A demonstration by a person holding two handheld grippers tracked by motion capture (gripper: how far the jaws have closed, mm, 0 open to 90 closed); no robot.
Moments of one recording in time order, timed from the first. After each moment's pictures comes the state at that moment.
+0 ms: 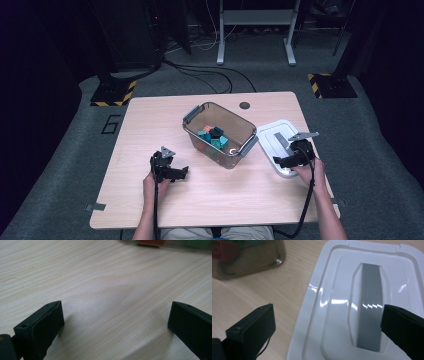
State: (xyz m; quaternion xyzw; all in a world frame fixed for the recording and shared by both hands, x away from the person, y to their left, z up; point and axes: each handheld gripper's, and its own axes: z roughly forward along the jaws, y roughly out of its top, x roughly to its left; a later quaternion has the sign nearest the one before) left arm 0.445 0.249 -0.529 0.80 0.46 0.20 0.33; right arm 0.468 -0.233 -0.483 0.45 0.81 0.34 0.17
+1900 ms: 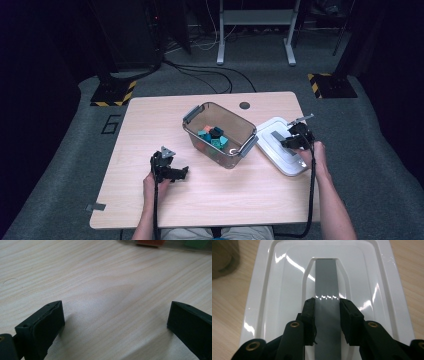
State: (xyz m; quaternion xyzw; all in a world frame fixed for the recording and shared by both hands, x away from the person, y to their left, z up) left arm 0.445 0.249 -0.529 0.80 0.46 0.20 0.33; right arm 0.528 -0.243 -0.474 0.48 0.82 0.27 0.15
